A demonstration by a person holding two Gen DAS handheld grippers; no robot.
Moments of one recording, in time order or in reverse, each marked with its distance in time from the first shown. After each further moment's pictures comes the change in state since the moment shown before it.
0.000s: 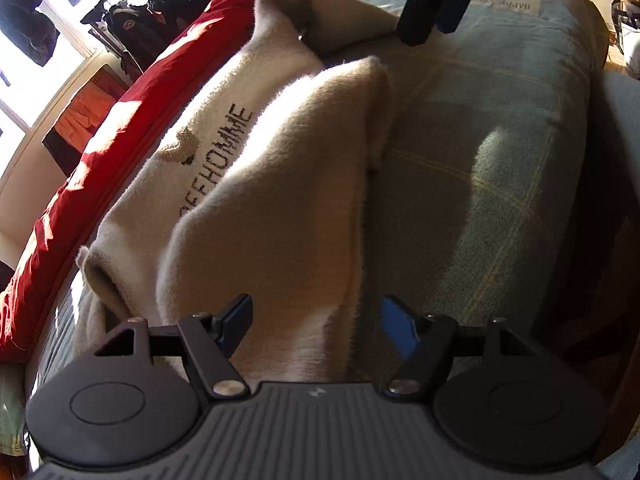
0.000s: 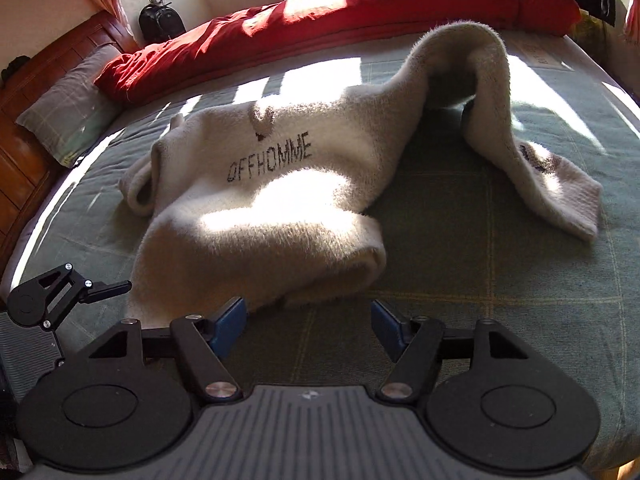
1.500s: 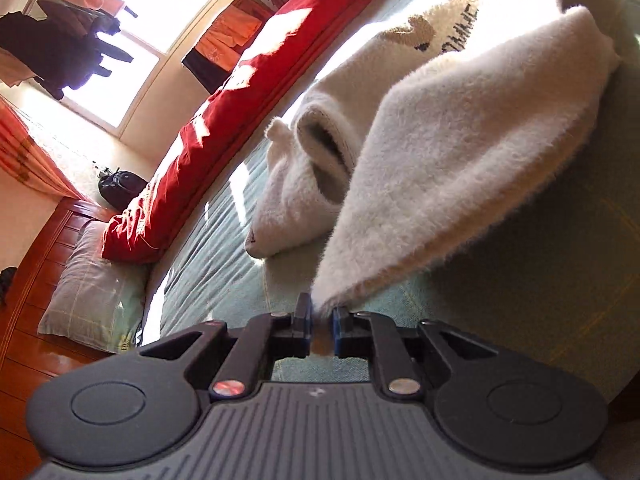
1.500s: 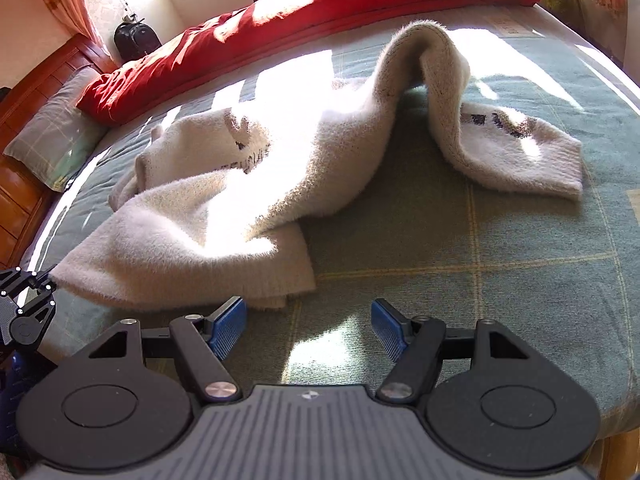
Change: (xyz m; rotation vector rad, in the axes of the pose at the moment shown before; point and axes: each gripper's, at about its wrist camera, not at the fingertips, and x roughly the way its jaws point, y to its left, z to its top) left arm -0.024 0.108 -0.085 -0.140 0.216 0.396; right arm -0.001 -0.014 -0.004 0.079 -0.008 0.006
